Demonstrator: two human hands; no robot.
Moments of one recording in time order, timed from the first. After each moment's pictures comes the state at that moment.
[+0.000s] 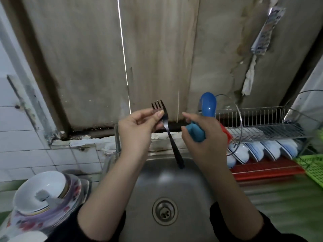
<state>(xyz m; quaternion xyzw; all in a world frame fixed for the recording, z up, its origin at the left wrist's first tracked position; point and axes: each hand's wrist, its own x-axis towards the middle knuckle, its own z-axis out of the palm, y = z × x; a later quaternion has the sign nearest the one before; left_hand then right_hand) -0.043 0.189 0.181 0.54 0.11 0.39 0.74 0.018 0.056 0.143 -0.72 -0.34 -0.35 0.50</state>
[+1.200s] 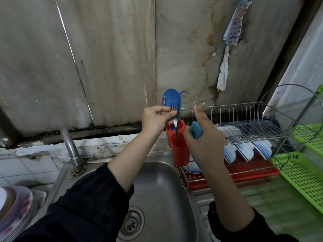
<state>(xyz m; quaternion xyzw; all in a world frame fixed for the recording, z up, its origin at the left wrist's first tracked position) 0.154 0.112 0.144 0.65 0.13 0.23 0.71 0.143 -0.030 0.115 -0.81 -0.23 -0.28 0.46</state>
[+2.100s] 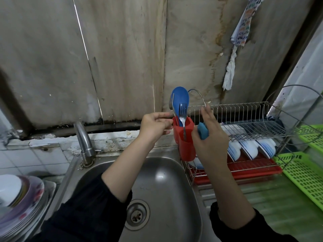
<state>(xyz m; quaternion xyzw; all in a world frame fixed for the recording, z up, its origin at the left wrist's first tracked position) 0.103 0.131 0.133 0.67 0.17 0.18 0.70 0.129 -0.024 0.102 -0.80 -0.23 -0.31 0.46</state>
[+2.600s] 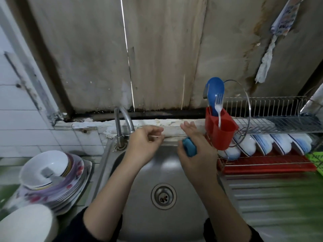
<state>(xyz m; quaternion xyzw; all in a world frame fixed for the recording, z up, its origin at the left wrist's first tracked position) -0.031 0.209 0.094 0.81 0.20 0.23 0.50 0.019 0.059 0.065 -0.72 -0.36 -0.24 0.54</state>
